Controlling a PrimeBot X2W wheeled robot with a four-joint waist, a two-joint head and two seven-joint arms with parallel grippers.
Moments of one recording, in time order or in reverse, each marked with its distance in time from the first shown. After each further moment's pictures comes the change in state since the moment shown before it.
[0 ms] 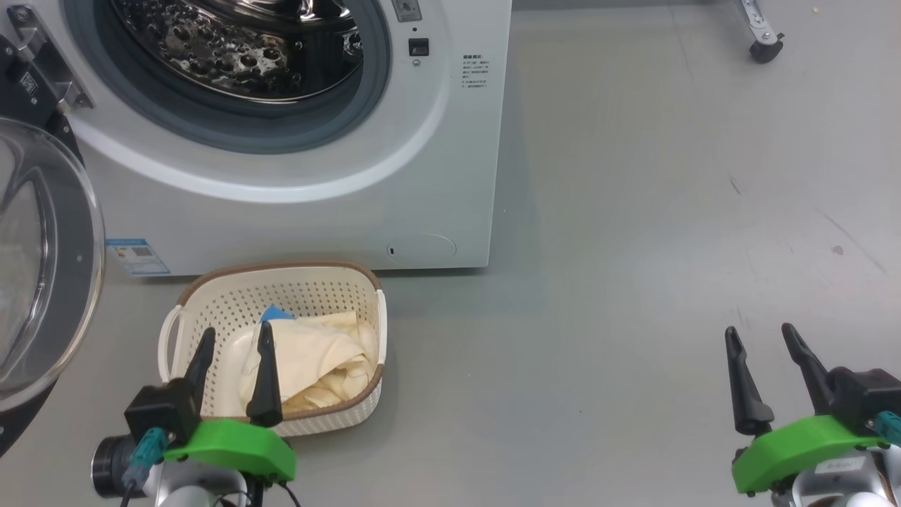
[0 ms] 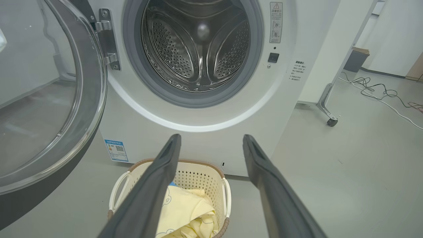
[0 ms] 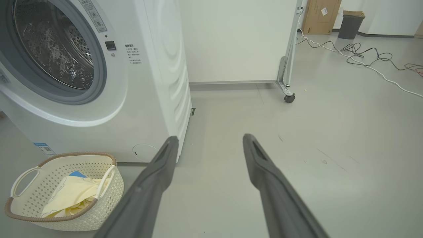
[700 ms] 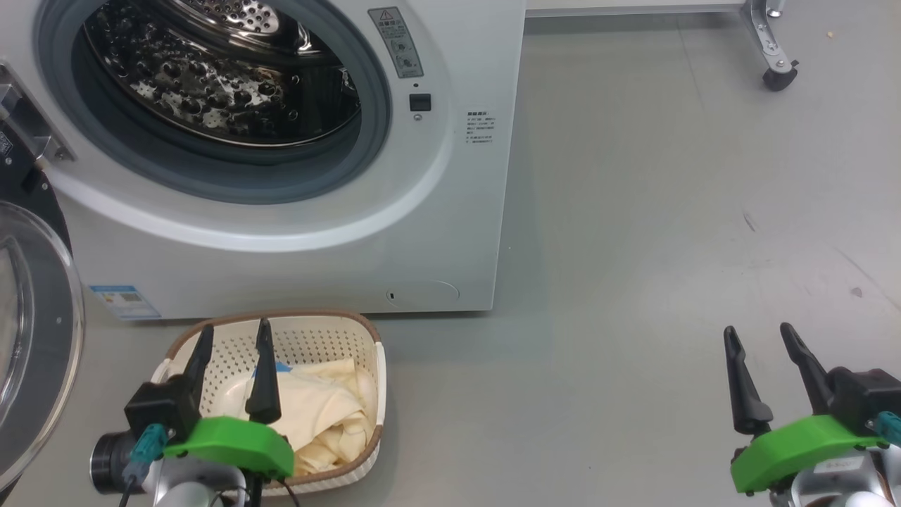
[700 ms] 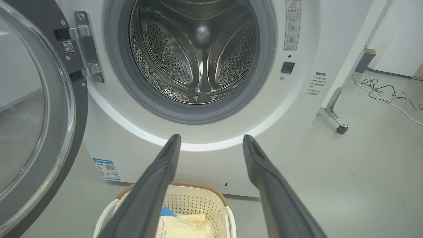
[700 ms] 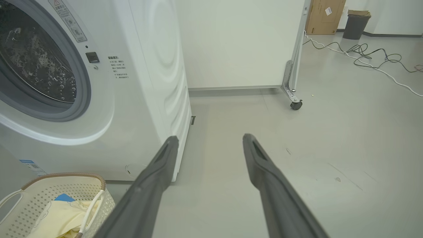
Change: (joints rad) left arm -0.012 0.003 -0.002 0.020 0.000 0.000 -0.003; right arm -0.002 0.000 0.004 0.009 0.010 0.000 -0.010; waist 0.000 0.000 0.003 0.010
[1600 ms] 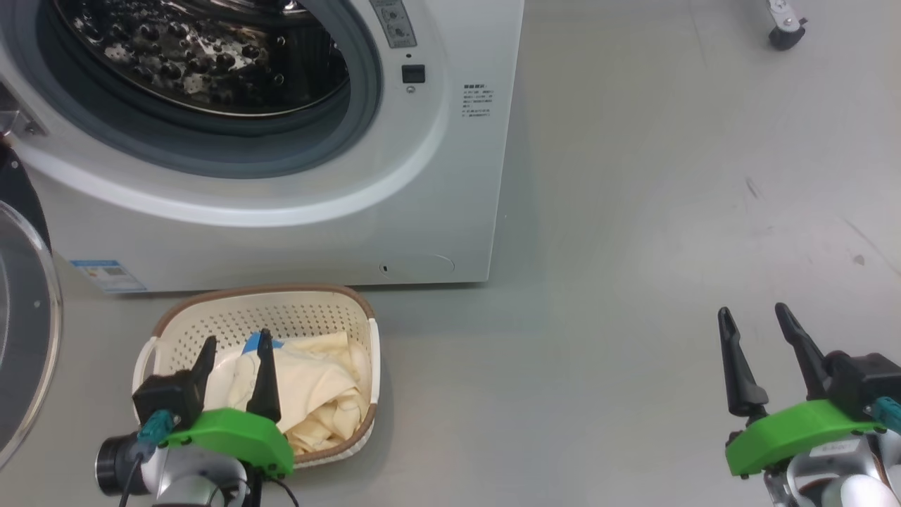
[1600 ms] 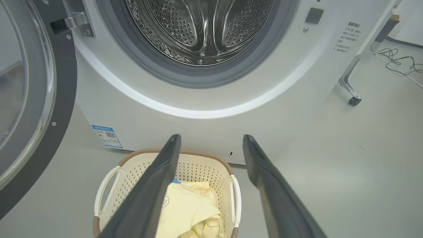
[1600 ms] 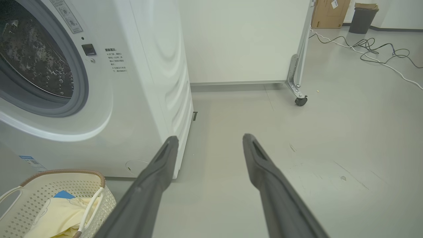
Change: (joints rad) left arm -0.027 -0.006 -0.016 0.078 -0.032 0.000 0.045; right arm -0.031 0.000 0.012 -0.005 0.000 0.000 -0.011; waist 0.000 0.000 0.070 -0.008
